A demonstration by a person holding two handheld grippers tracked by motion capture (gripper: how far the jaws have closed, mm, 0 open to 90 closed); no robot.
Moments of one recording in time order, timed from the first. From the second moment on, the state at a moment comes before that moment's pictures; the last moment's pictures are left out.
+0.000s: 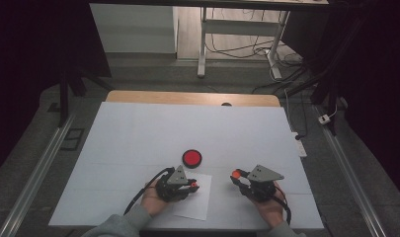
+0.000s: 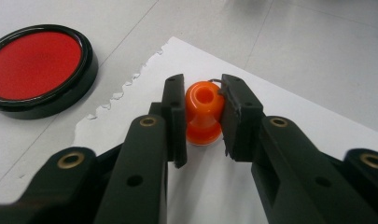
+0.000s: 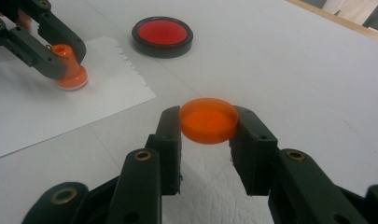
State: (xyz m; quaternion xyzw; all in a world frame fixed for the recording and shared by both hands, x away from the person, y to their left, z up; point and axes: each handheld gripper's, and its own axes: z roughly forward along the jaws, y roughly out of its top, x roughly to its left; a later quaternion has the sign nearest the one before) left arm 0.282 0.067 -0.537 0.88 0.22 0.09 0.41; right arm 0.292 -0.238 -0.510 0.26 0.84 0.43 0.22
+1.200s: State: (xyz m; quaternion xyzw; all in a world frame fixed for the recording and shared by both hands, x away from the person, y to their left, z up) left arm 0.279 0.067 -0.538 0.88 0.22 0.10 0.41; right arm 0.291 -0.238 -0.511 0.26 0.84 0.43 0.22
